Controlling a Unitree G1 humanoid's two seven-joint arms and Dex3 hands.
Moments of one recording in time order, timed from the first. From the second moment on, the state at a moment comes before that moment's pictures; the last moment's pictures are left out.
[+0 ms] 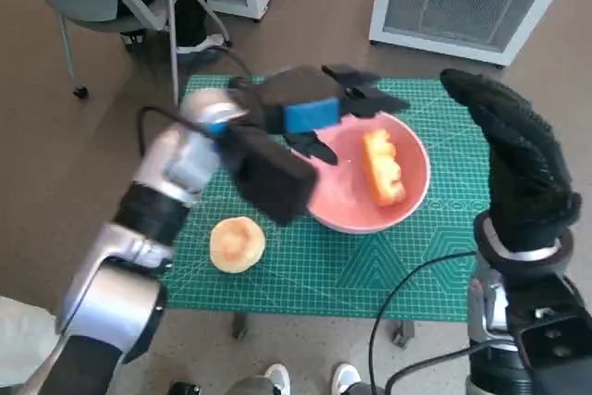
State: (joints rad) left arm -1.06 0.42 -0.32 0.61 0.34 -0.57 -0.60; right arm -0.45 -0.20 -0.10 0.00 0.15 -0.72 0.23
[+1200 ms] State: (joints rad) left arm -0.41 0.87 -0.05 0.01 0.10 -0.42 -0.82; right arm -0.43 -0.18 -0.09 0.00 0.15 -0.72 0.23
